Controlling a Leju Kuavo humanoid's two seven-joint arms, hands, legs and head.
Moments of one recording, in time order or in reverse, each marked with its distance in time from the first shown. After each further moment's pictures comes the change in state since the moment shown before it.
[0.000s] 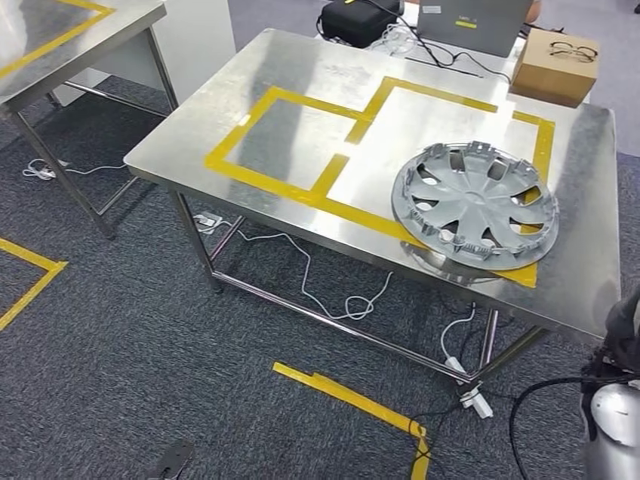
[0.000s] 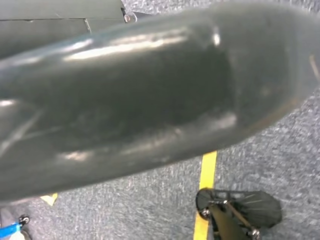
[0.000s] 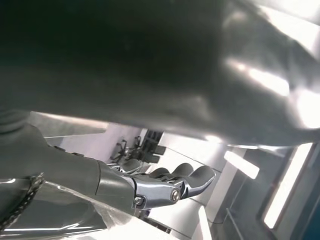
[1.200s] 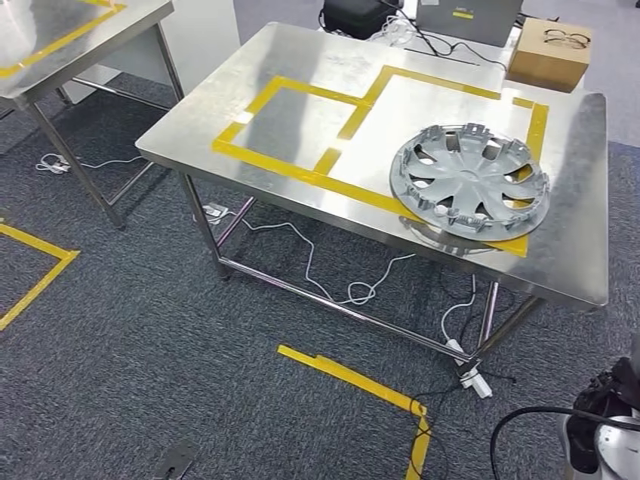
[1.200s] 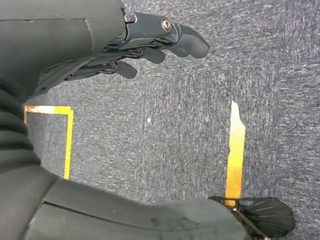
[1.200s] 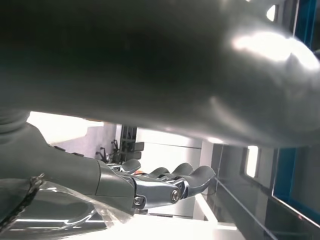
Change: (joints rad) left arm -0.002 0.000 -0.007 0.000 -0.057 0.025 0.003; right arm 0.105 0.104 -0.041 -0.159 -0.190 -0.047 -0.181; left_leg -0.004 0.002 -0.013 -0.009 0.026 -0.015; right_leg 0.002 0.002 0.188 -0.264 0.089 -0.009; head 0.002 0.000
